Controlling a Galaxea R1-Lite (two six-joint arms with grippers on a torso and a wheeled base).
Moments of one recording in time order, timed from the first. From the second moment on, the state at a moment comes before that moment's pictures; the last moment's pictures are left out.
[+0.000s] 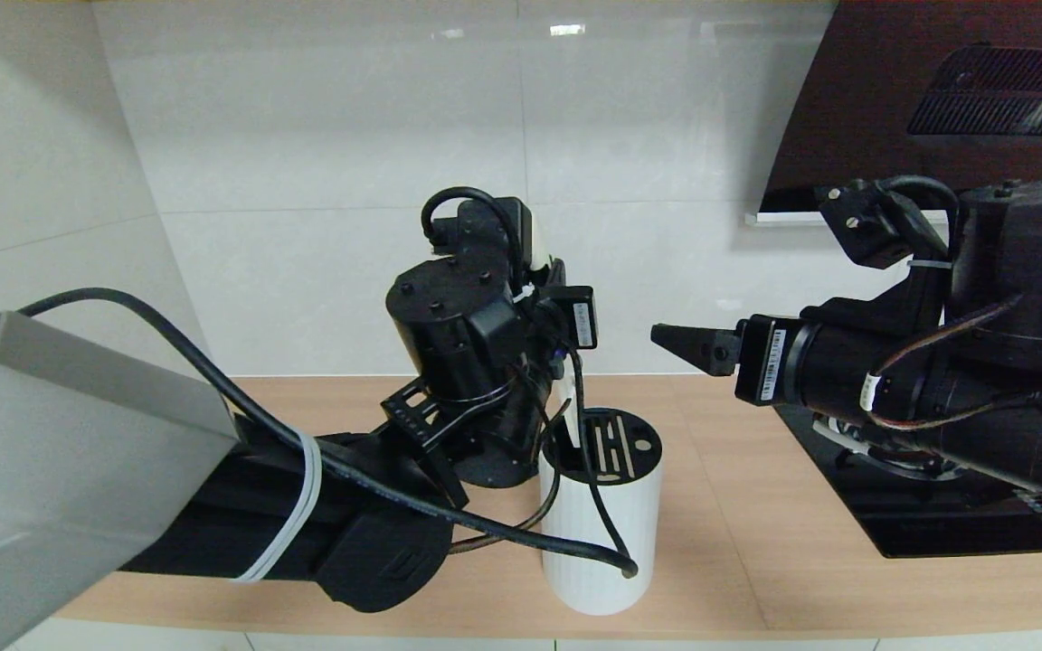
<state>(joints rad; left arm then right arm) -0.79 2.01 -1.07 -1.16 0.65 -0.02 0.71 1.53 -0.93 -0.42 -0.18 0.33</state>
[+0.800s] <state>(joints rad) -0.82 2.13 -1.04 -1.19 0.65 -0.05 0.69 1.53 -0.93 -0.42 -0.18 0.33</state>
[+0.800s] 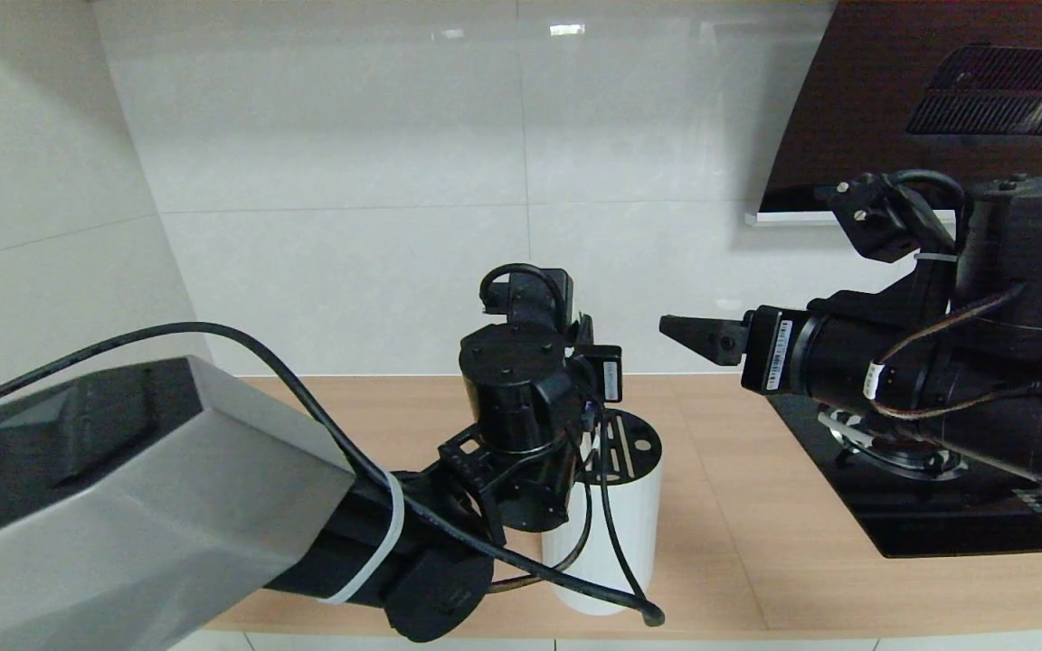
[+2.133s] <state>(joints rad) -0.84 2.24 -0.98 -1.19 0.65 -0.10 0.68 1.54 -0.93 -0.42 -0.18 0.33</state>
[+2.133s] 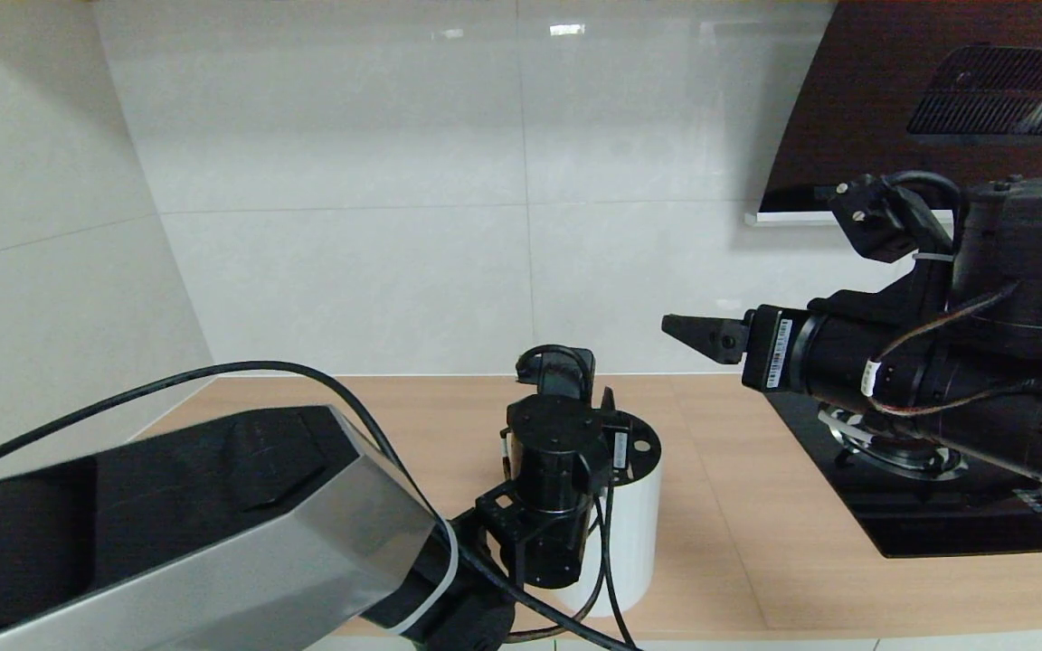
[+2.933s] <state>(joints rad) -0.84 2.13 -0.91 -1.23 0.60 -0.12 0.67 1.53 -0.93 -0.42 -0.18 0.33</state>
